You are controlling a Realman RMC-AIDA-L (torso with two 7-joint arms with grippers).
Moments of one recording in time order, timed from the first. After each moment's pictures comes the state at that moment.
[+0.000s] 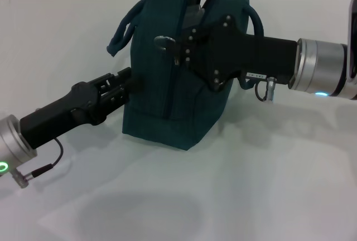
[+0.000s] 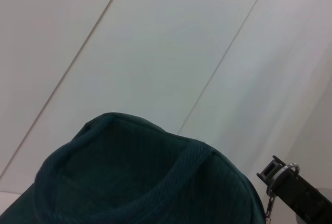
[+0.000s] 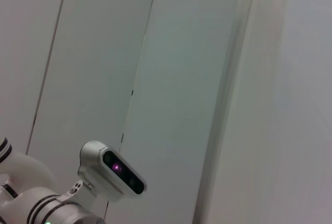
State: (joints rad) left arm -0.29 -2.07 0.83 0.42 1.46 1.67 -1.33; right arm 0.68 2.03 -1.68 -0.57 -0.87 -1.31 0.78
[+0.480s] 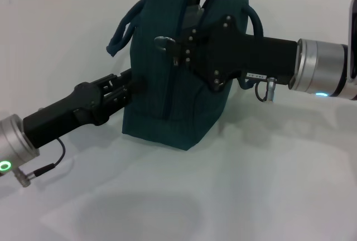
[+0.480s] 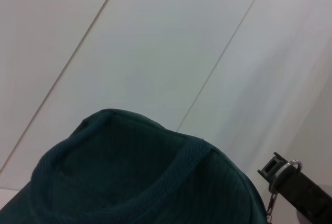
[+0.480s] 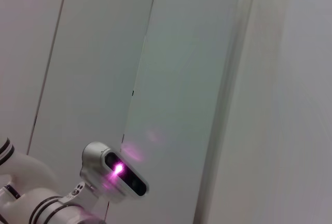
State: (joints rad) left arm -0.30 -2.08 0.83 0.42 1.47 1.66 -1.33; right arm 0.68 2.03 -1.68 -0.57 -0.87 -1.31 0.78
